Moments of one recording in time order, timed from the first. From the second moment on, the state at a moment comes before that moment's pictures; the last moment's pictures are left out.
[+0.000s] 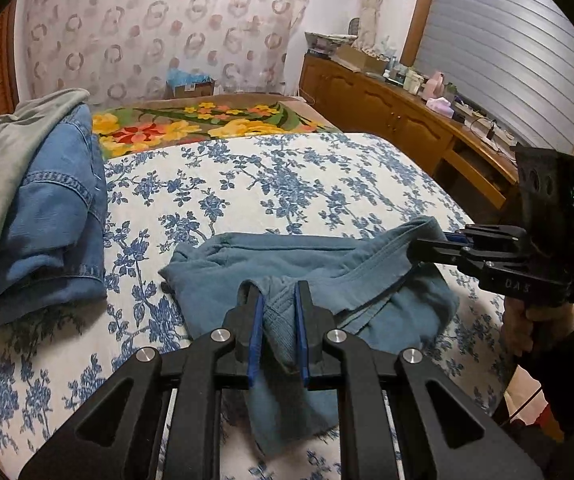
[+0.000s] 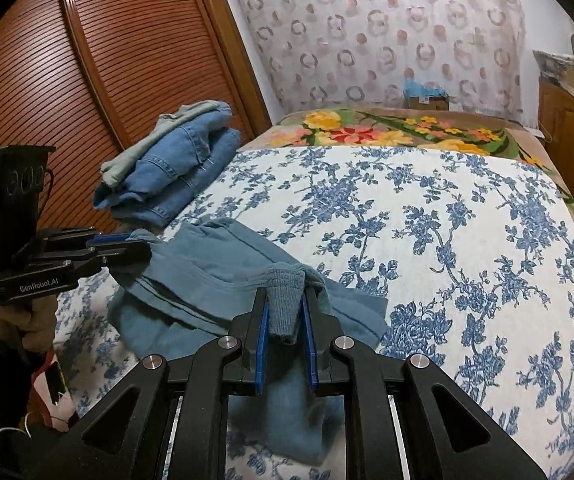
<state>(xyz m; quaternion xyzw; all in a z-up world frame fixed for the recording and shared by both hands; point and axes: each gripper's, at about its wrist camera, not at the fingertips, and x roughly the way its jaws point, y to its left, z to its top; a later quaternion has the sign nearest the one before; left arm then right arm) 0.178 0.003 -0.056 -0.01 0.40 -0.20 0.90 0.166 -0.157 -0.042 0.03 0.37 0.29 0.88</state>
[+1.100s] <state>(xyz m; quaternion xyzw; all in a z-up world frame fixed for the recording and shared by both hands) 0.172 0.022 -0.071 0.00 0.42 -0.17 0.89 0.156 -0.147 -0.036 -0.06 0.38 0.25 0.89</state>
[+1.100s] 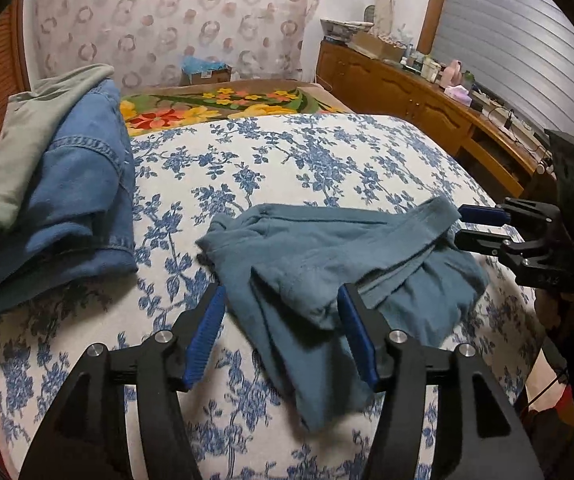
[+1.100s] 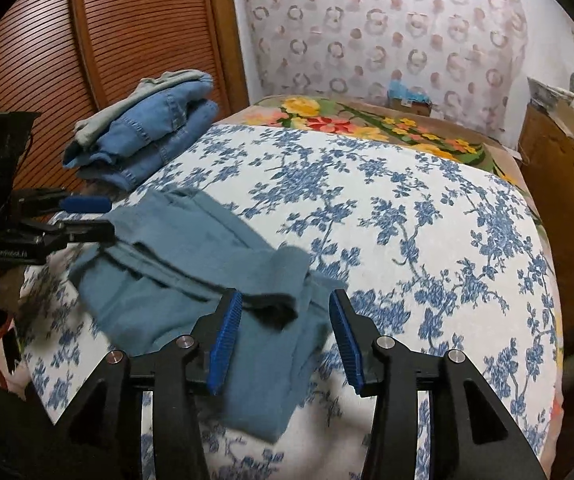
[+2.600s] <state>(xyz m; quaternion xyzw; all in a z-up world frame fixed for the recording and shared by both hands) 0.213 0.014 -0.089 0.02 0.44 -0.16 0.88 0.234 -0.129 -0.065 -0.07 0.41 0.22 0.88</state>
